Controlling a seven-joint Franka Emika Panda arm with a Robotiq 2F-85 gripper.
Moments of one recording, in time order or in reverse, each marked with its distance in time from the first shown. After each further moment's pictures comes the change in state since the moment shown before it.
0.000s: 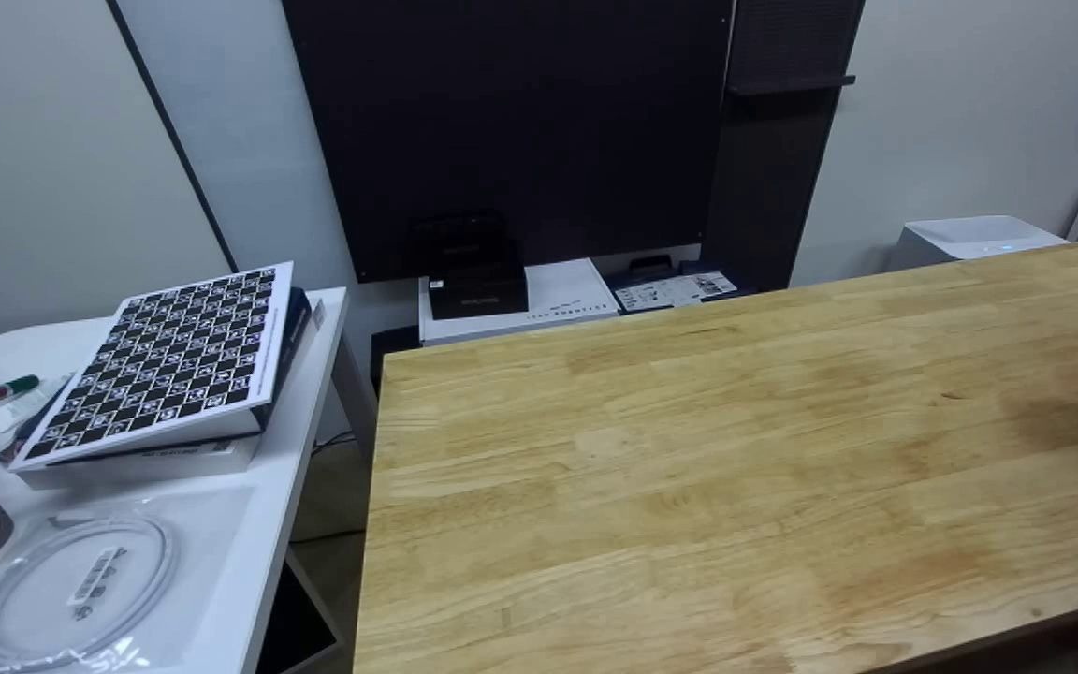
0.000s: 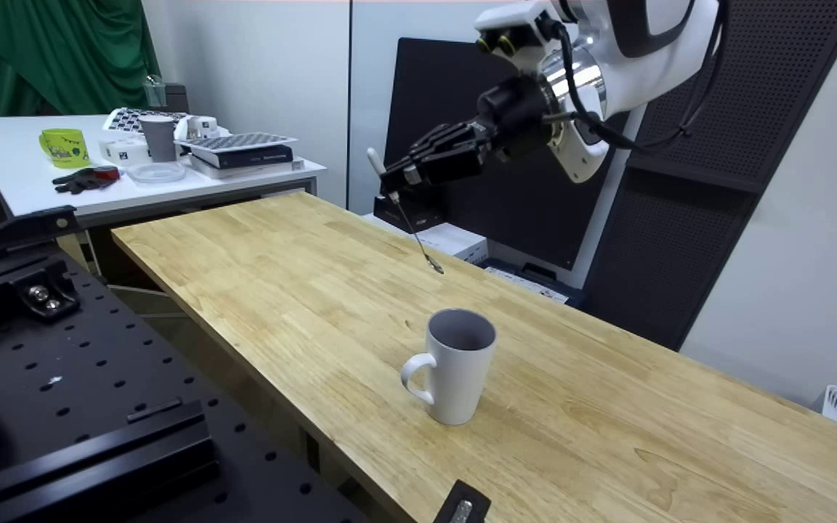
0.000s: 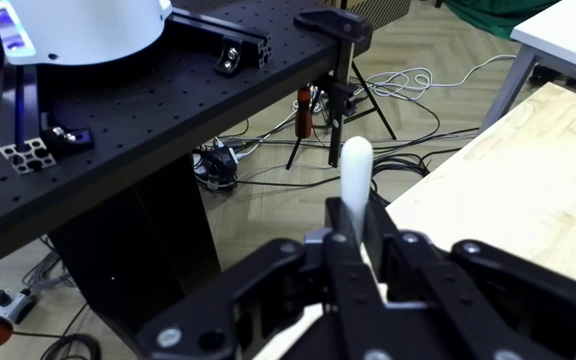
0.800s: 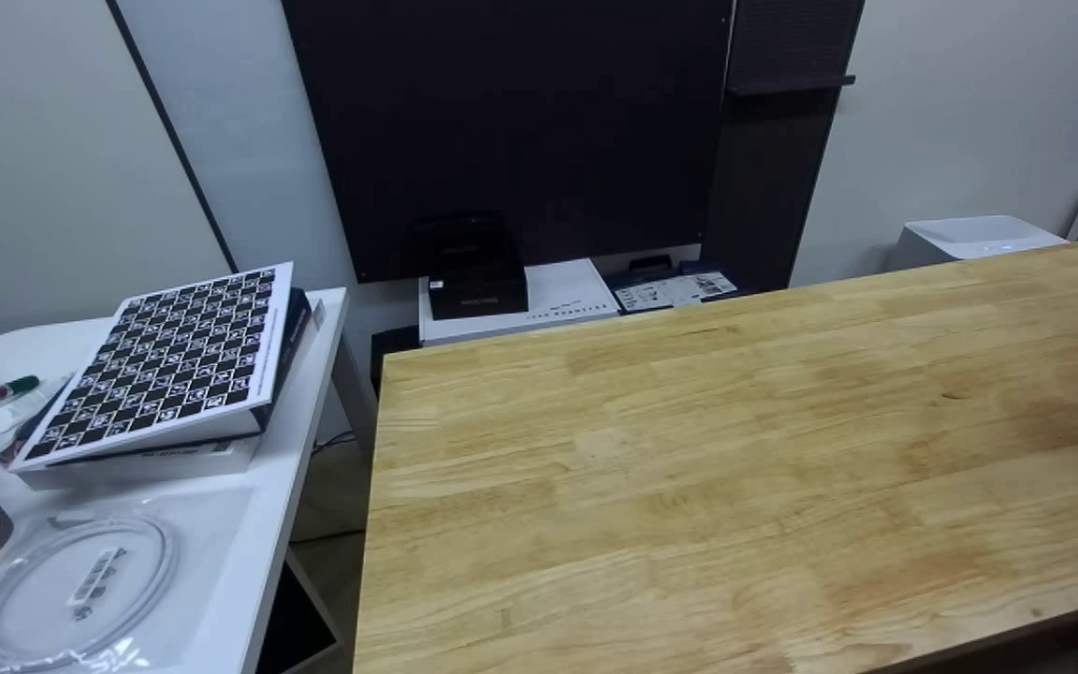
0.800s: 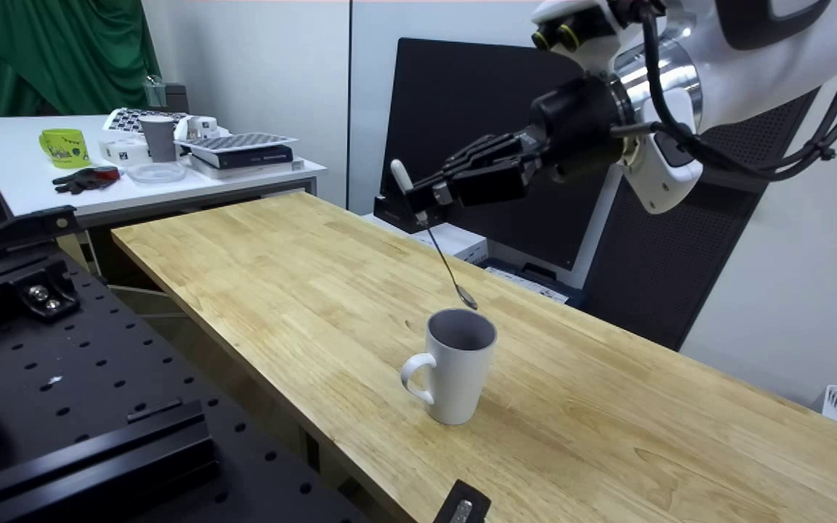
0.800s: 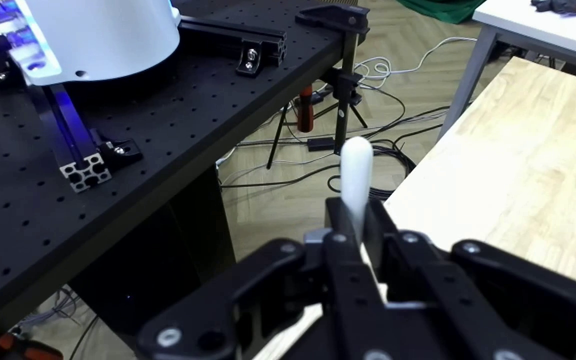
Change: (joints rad) arm -0.104 -0.040 -0.076 -0.076 0.007 0.011 -0.039
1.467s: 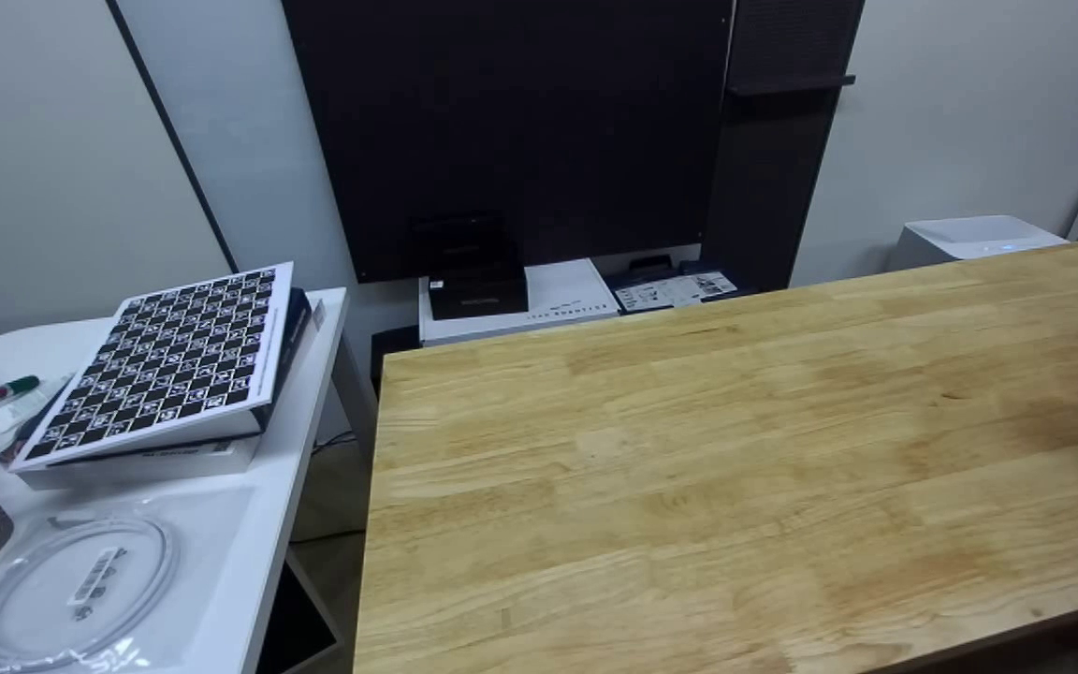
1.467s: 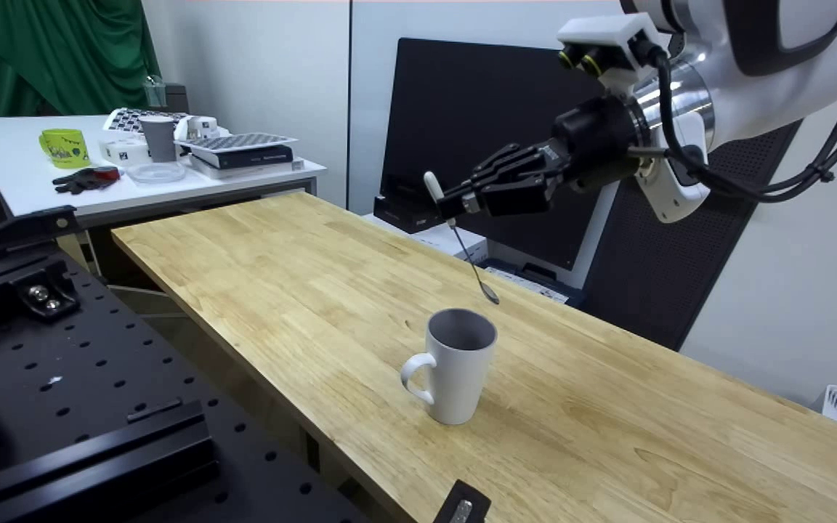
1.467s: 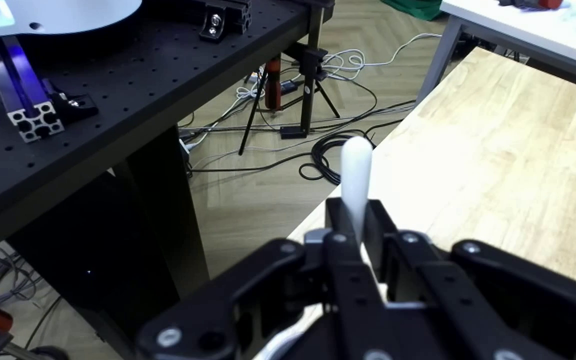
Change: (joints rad) arm -0.020 0.100 0.013 0.145 0.066 -0.022 -0.022
